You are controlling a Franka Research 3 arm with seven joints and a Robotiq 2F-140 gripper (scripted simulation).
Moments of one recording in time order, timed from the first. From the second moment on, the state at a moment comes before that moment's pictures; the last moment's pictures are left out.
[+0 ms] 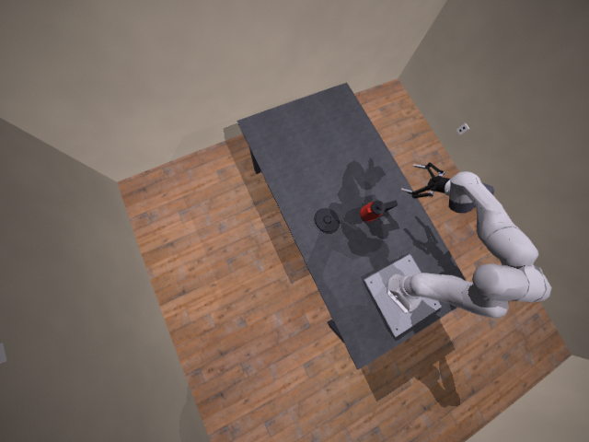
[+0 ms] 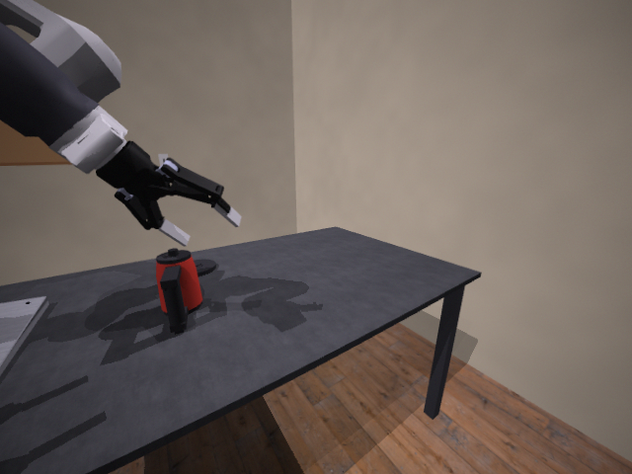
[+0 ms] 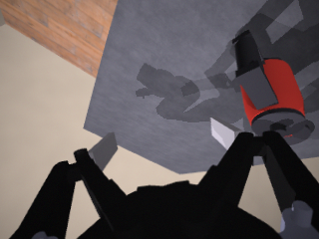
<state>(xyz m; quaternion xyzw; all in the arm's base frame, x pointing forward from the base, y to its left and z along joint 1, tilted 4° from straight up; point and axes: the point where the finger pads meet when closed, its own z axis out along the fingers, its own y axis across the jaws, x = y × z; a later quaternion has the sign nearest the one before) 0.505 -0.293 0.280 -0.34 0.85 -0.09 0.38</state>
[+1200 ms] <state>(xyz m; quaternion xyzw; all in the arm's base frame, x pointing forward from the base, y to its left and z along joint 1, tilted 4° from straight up) 0.515 -0.241 0.289 -0.44 0.83 -0.07 0.34</state>
